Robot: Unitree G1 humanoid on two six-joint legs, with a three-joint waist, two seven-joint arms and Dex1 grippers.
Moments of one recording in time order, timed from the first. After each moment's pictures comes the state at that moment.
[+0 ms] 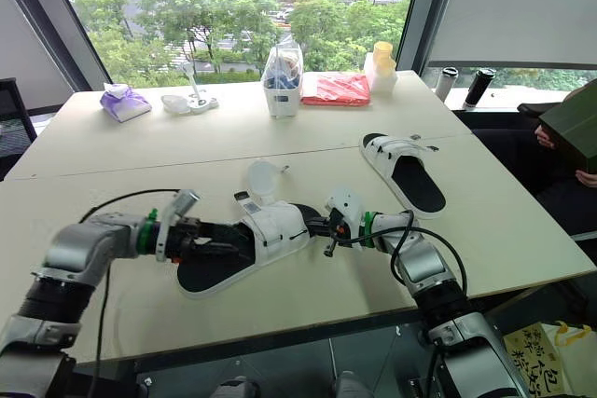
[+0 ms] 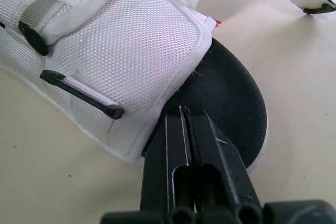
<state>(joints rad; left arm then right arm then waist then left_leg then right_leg) -0.53 0.66 0.00 0.12 -0.47 0.86 -1.29 -0.55 -0.44 0.24 0.26 0.14 0.26 0.96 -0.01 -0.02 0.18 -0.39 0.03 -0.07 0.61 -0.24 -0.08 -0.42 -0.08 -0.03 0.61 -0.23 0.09</state>
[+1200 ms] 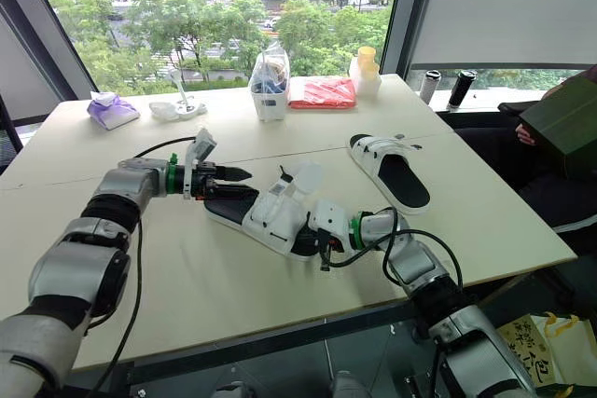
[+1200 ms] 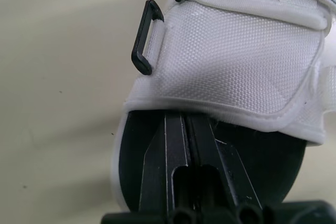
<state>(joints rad) -1.12 0.49 -0.12 1.09 -0.17 0.28 -1.47 -0.59 -0.48 0.37 0.31 0.01 0.01 0.99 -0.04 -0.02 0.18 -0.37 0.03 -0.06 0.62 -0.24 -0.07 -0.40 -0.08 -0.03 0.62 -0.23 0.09</state>
